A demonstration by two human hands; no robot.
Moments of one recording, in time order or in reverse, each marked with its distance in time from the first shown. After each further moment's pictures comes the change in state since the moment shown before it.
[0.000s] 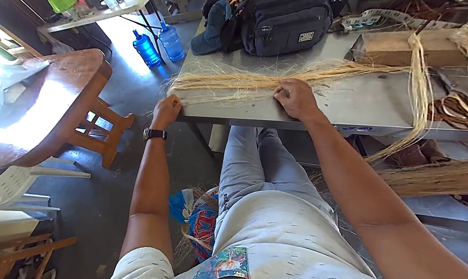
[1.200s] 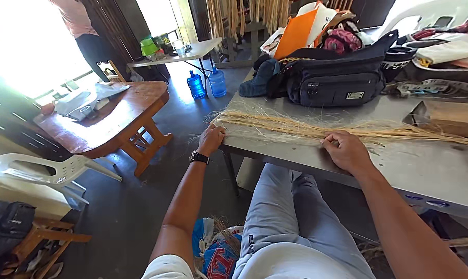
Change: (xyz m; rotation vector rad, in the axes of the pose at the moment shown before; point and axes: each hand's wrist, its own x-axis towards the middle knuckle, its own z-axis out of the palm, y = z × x) left_hand -0.021 0.016 0.002 -0.012 0.127 -0.004; right_hand 0.000 0.004 -0.002 0.097 0.032 0.033
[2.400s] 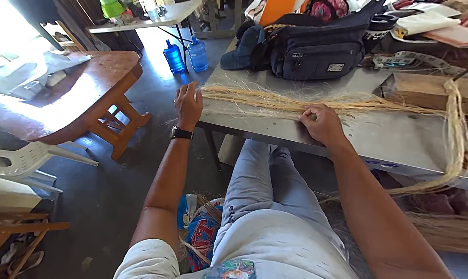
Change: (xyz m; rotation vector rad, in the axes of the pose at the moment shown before) left_hand 0.014 0.016 -0.009 -0.003 0.529 0.097; right_hand -0.005 -0.010 -0.004 -0.018 0.007 0.021
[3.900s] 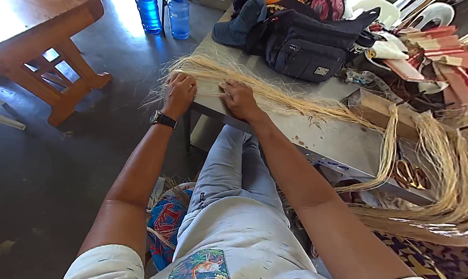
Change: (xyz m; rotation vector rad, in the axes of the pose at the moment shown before) left_hand -0.039 -0.031 0.054 -0.149 -0.208 0.064; right_hand 0.070 -0.115 0.129 -0.196 -0.299 -0.424
